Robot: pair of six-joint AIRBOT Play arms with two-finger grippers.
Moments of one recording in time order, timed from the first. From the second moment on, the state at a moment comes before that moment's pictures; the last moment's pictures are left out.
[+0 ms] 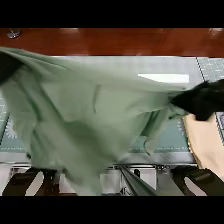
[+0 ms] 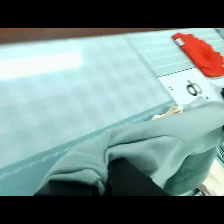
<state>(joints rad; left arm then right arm) 0.12 -0.68 1.26 0.69 -1.31 -1.35 0.25 -0.83 1.32 -1.14 1.53 1.48</state>
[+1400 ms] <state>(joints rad) 0.39 -1.05 0.57 1.04 -1.26 -1.43 -0.39 -1.23 0.74 -0.97 1.25 1.30</state>
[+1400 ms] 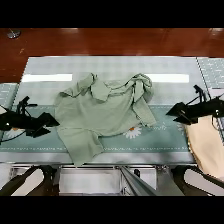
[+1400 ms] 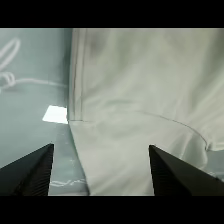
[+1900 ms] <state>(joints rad) 0.22 -1.07 0.38 0.68 -0.96 -1.31 -0.31 -1.15 0.52 -0.78 1.17 1.21</state>
